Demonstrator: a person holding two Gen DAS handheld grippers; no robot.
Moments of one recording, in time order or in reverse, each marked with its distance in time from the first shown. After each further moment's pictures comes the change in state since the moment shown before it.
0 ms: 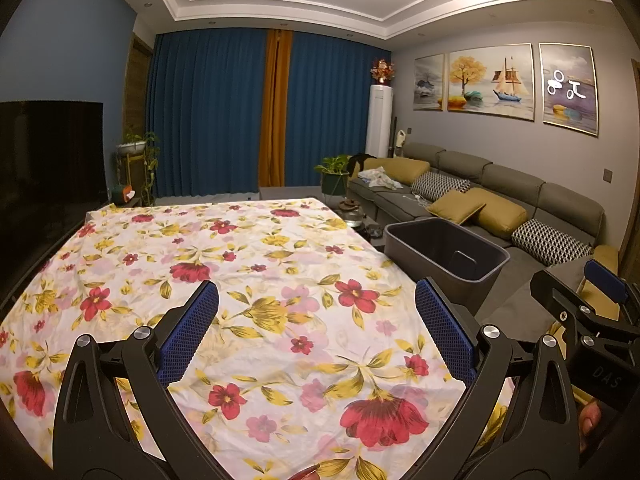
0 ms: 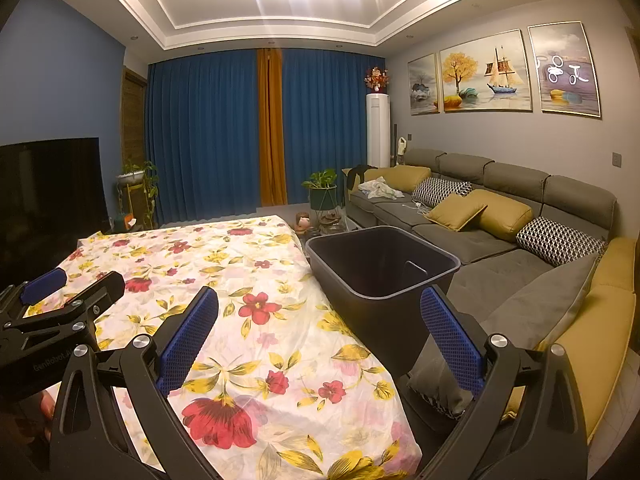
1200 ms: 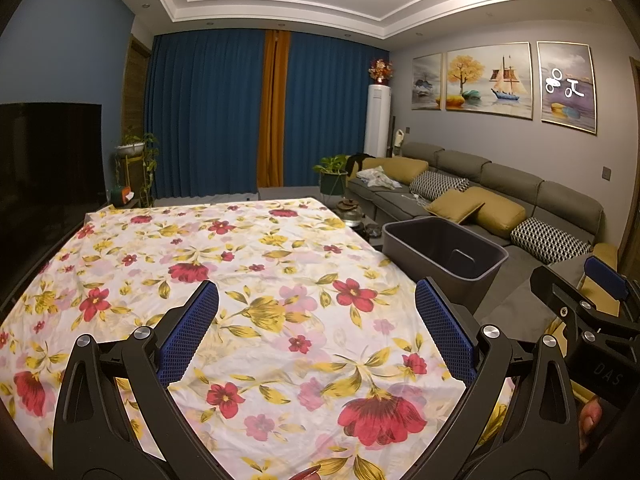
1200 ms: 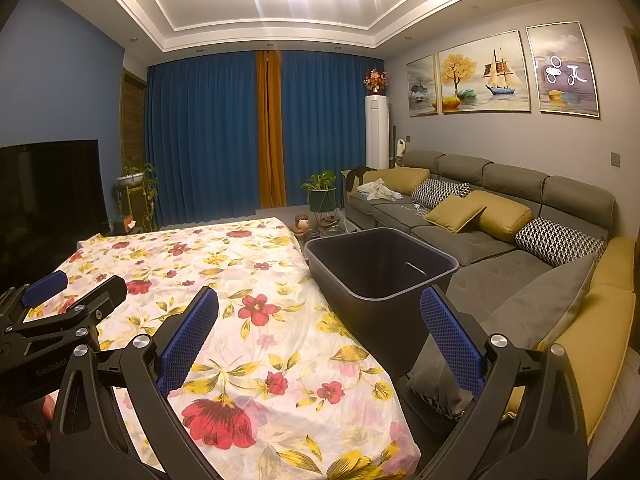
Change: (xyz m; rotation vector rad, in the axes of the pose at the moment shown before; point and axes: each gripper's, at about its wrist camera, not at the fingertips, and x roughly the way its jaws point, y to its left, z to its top) left arm -0.001 -0.002 -0.001 0.000 -0.001 -0.002; right arm -0.002 0.001 0.002 0.004 -0.008 -0.003
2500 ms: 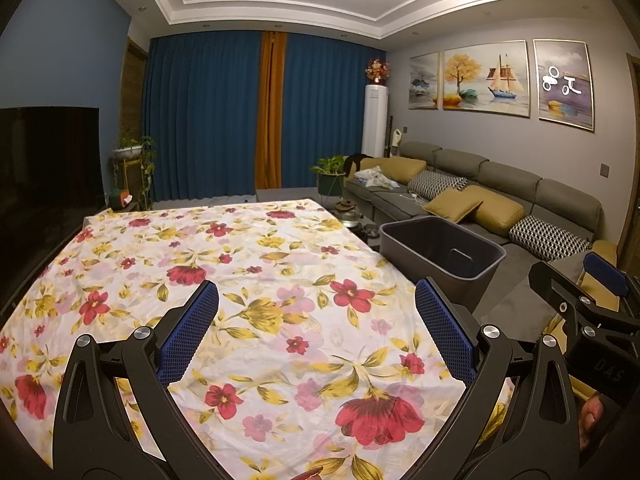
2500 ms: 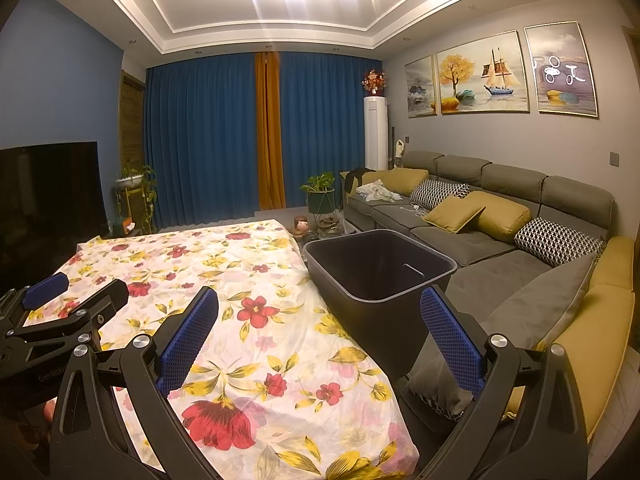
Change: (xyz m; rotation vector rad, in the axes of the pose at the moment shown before) left arm -0.001 -0.005 0.002 0.009 -0.006 -0.002; right arm -0.001 -0.002 0.000 0.001 0.000 -0.001
